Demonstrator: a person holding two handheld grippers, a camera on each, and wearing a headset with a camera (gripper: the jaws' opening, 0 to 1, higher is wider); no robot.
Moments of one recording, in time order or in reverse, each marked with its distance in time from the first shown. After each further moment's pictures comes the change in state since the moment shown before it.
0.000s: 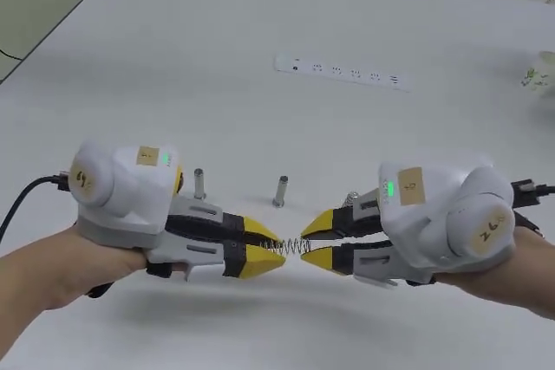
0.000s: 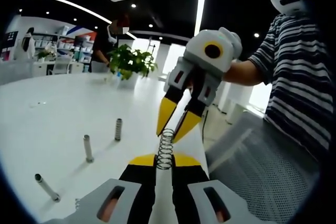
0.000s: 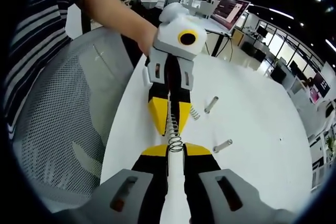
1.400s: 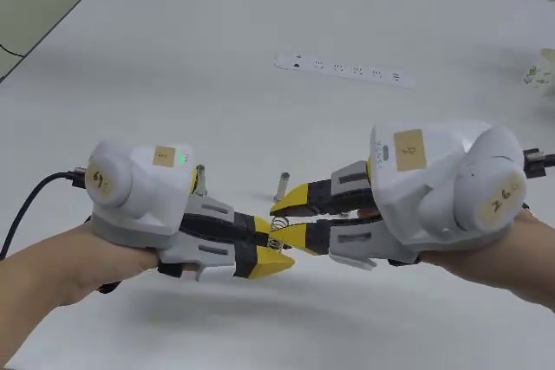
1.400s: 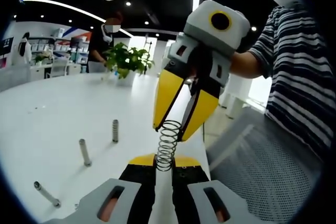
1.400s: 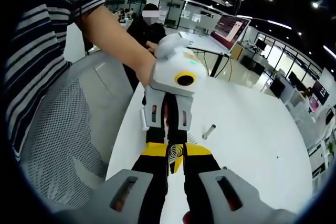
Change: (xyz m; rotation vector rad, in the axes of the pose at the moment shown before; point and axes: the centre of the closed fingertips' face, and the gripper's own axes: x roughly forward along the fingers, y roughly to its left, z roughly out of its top) left arm 0.007 -0.005 -0.001 0.045 0.029 -0.002; right arm 0.001 0.000 0.052 -0.021 -0.127 -0.012
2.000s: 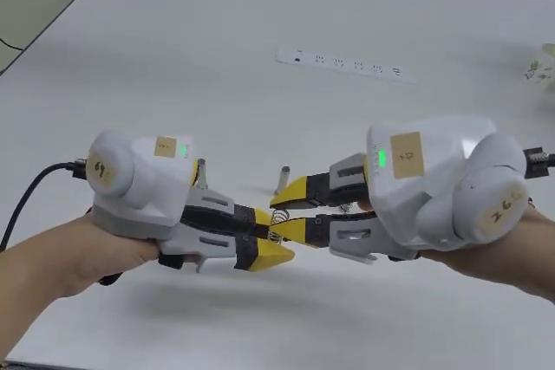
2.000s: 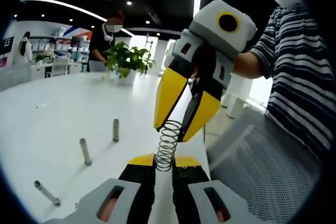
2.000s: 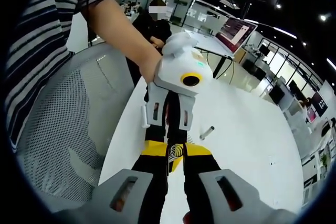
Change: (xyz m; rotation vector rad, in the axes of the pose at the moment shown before) left arm 0.001 0.001 0.000 -0.005 0.007 0.006; right arm 0.000 -0.001 -0.001 -0.079 0.028 -0.006
